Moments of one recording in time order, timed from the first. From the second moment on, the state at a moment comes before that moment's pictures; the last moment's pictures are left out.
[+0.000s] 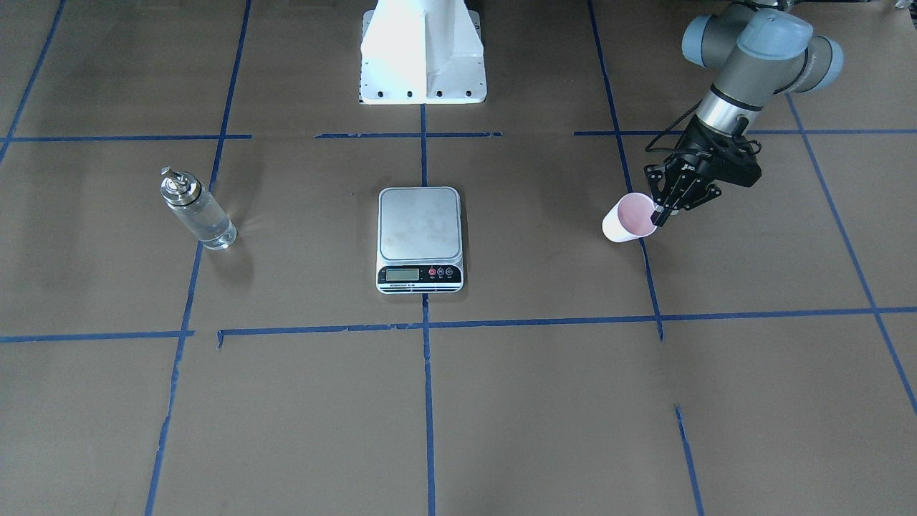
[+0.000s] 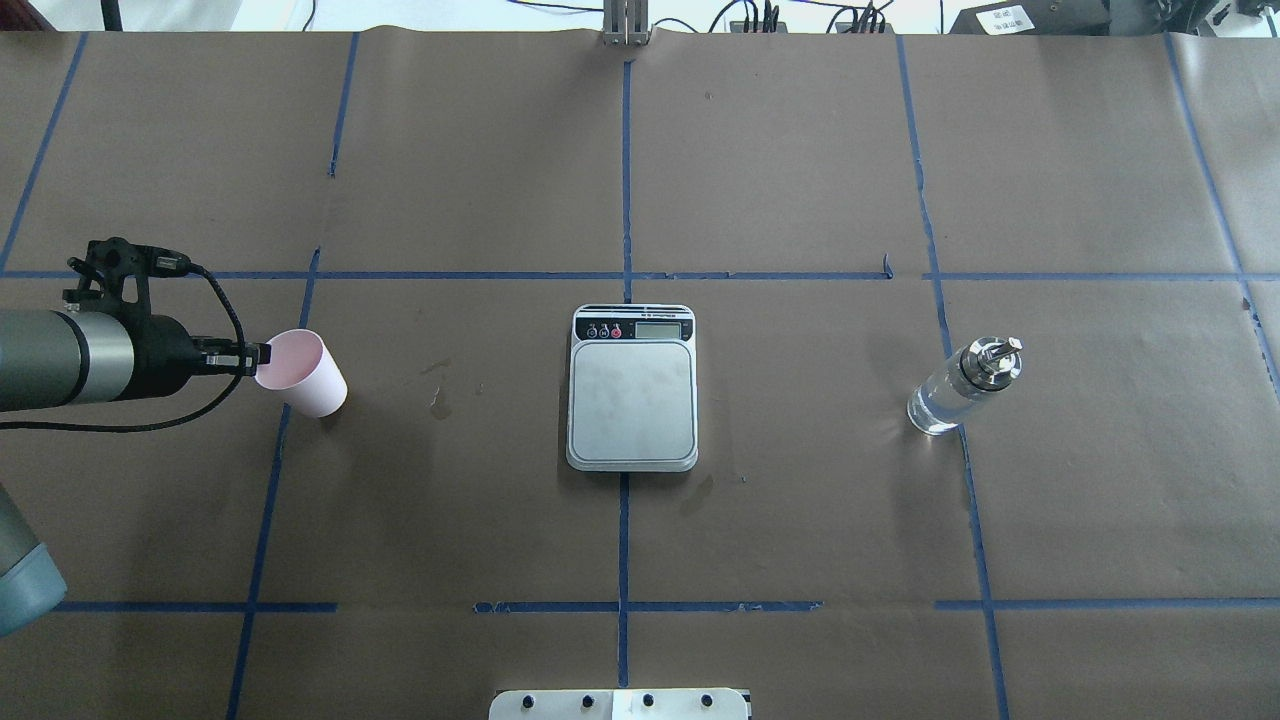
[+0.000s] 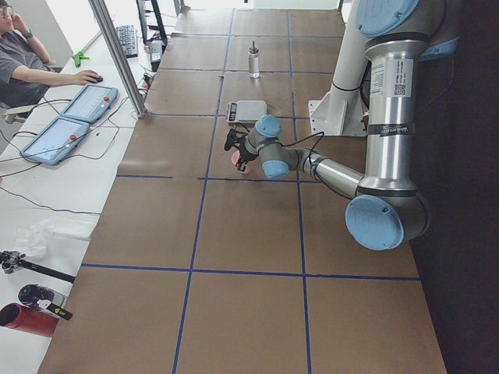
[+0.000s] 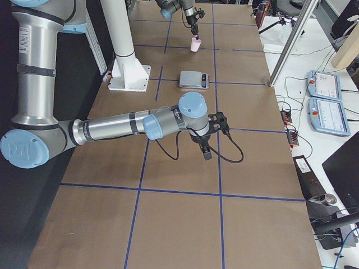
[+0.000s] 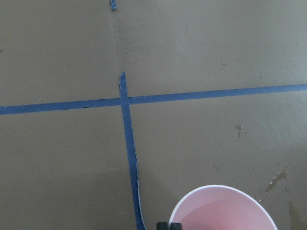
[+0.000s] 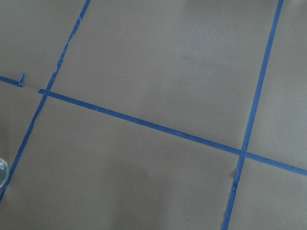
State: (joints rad) left arm -0.69 -1.55 -1.86 -2.38 -1.78 -1.02; right arm 1.51 -1.69 1.89 -1.37 2.41 0.04
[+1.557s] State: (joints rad) left arm -0.44 -2.18 -1.79 -1.93 -1.29 -1.17; right arm 1.51 -1.69 1.89 -1.37 2.41 0.04
